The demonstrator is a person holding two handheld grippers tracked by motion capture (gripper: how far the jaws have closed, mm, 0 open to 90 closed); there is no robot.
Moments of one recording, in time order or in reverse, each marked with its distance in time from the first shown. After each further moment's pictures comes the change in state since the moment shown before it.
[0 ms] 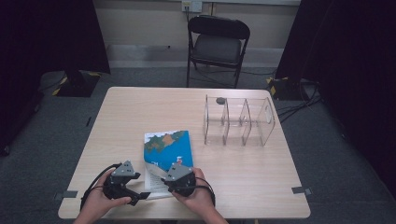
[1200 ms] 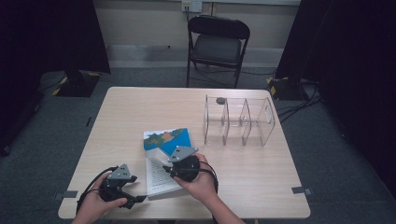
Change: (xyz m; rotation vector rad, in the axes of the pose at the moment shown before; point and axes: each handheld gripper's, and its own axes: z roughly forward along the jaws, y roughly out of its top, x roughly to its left) left arm 0.004 -0.014 -0.003 0.003 -0.007 -0.006; right arm -0.035 0.032 -0.020 0.008 0.055 0.114
